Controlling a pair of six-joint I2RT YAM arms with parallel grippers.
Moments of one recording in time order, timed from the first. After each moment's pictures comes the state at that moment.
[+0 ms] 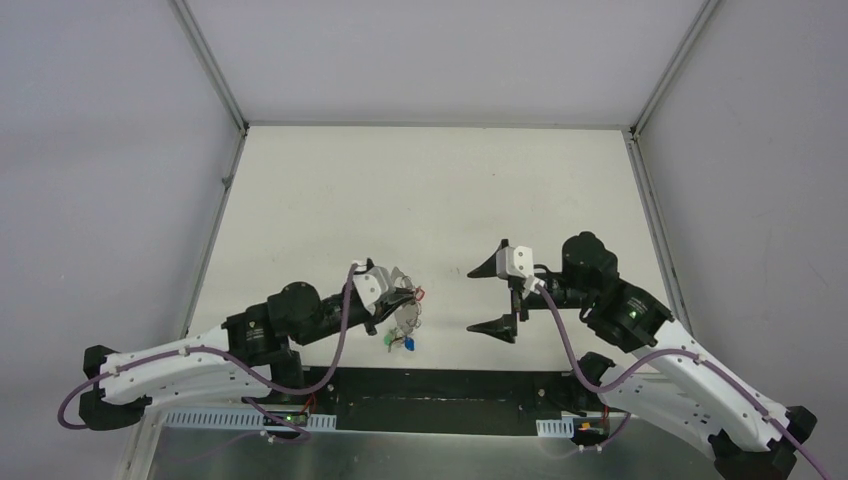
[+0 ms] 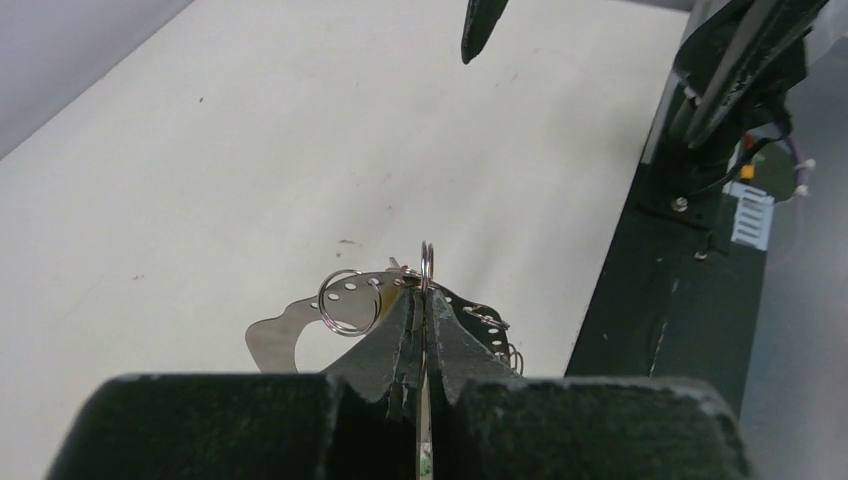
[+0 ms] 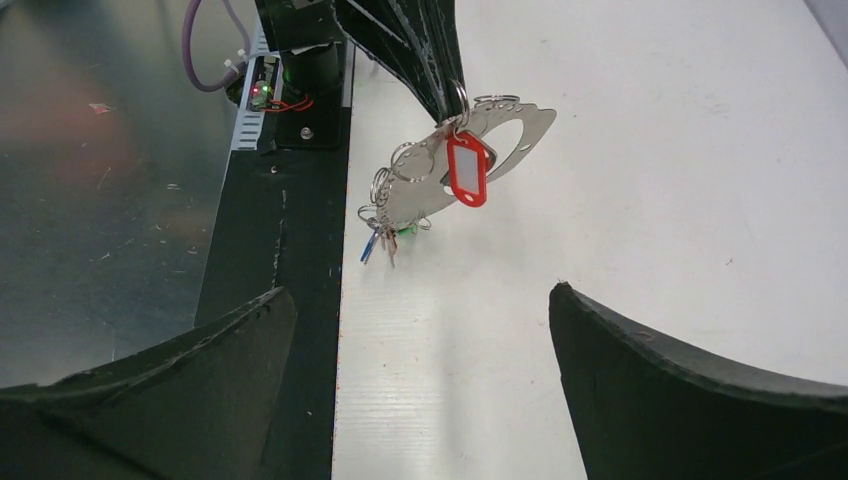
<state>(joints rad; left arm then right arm) -1.26 0.52 0.57 -0.05 -0.15 0.04 0.83 0.69 0.82 -0.44 -0.69 -0.33</state>
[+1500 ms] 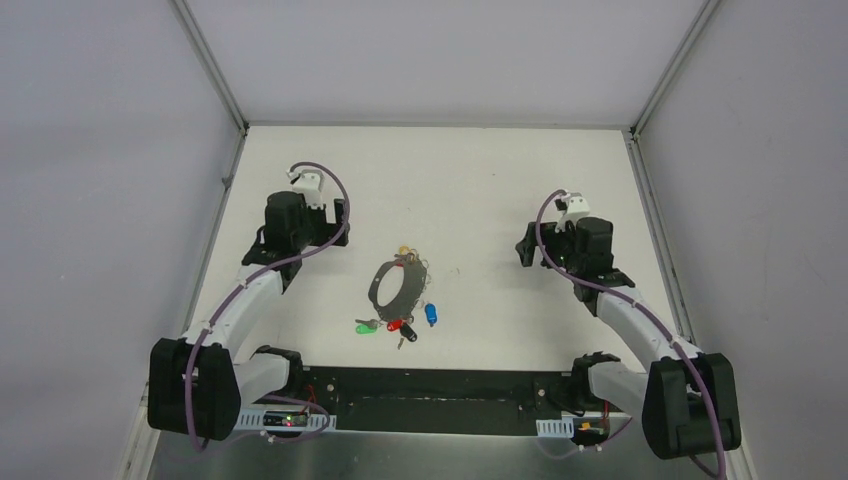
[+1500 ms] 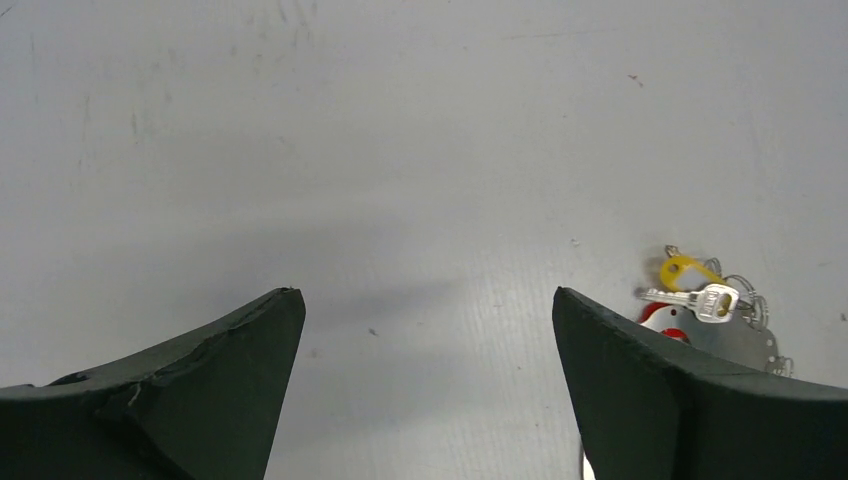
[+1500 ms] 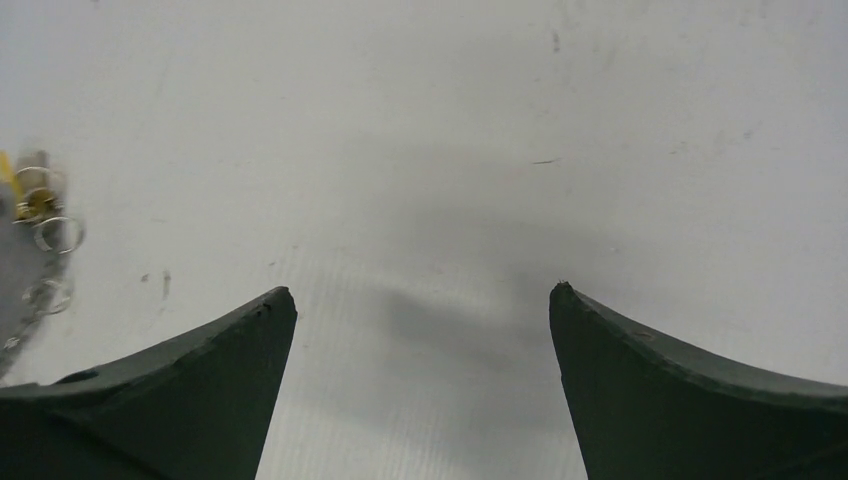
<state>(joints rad) -0.15 1.11 0.64 0.03 0.08 -0.12 0.17 1.06 0.48 0.02 -0.23 0.12</state>
